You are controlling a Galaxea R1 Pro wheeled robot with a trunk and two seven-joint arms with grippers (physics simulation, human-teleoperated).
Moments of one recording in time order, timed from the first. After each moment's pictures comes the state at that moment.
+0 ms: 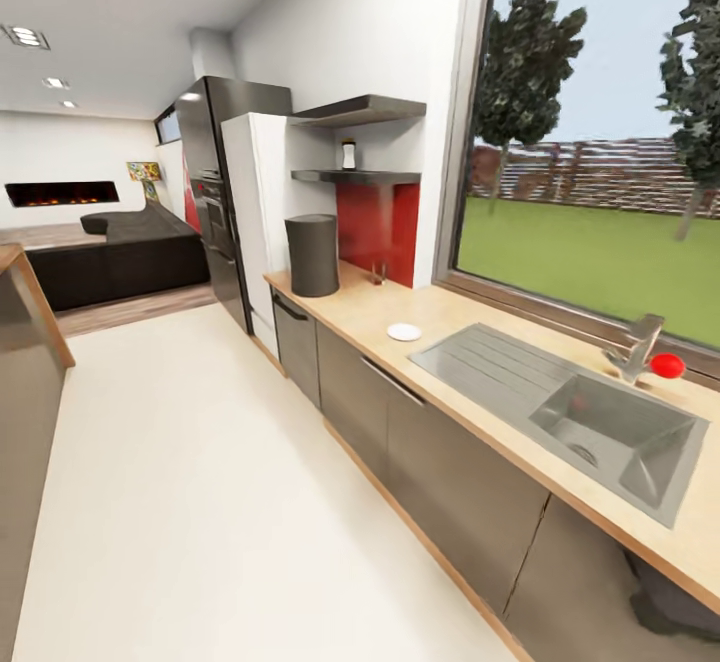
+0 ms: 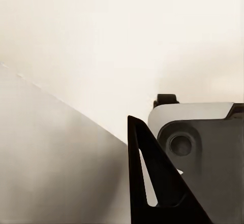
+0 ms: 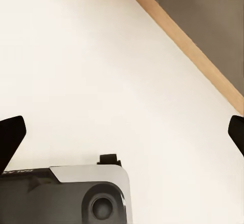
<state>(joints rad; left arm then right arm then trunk) -0.24 0.10 -0.02 -0.05 -0.02 -0.03 0.04 -0.02 -0.01 -0.18 -0.46 0.11 -0.14 0.00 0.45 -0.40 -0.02</state>
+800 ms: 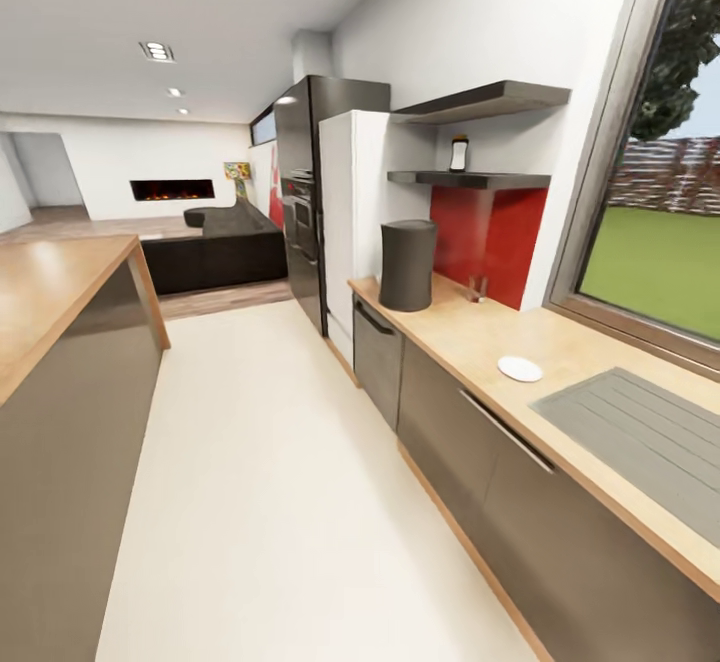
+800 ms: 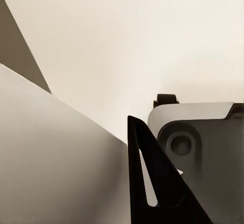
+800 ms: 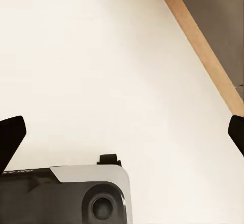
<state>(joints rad) -0.24 0.10 -0.02 -0.05 -0.02 -0.03 0.04 -0.02 -0.01 -0.18 -0.46 0.11 -0.14 0.00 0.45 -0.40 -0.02</state>
